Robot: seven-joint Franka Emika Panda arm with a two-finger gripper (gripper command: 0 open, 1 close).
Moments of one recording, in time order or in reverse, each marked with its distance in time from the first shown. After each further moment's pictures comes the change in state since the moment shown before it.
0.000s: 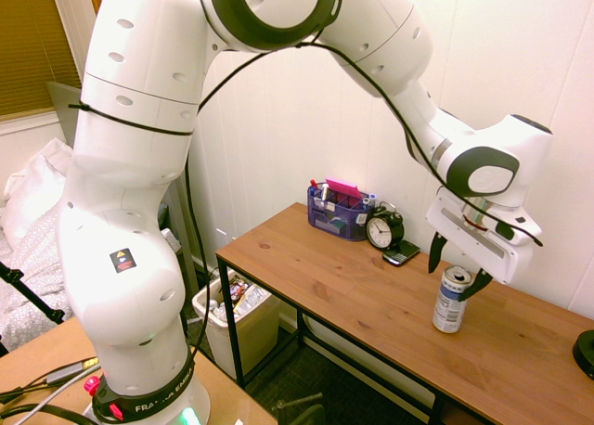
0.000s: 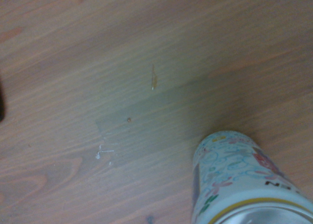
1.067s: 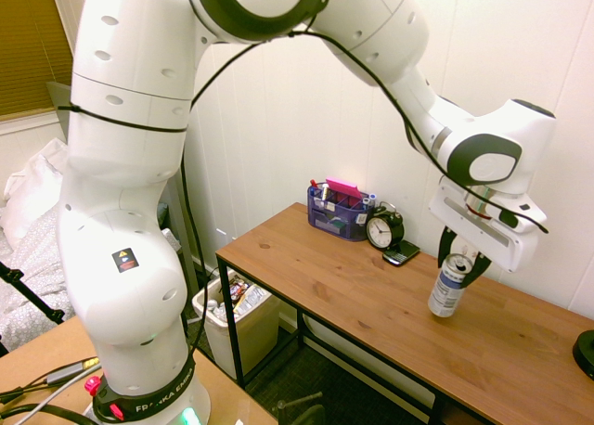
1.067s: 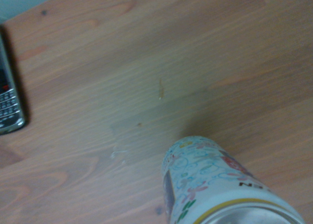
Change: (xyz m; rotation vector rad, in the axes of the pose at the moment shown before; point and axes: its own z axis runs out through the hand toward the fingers) arm -0.035 0.005 -0.052 0.059 0.048 -0.046
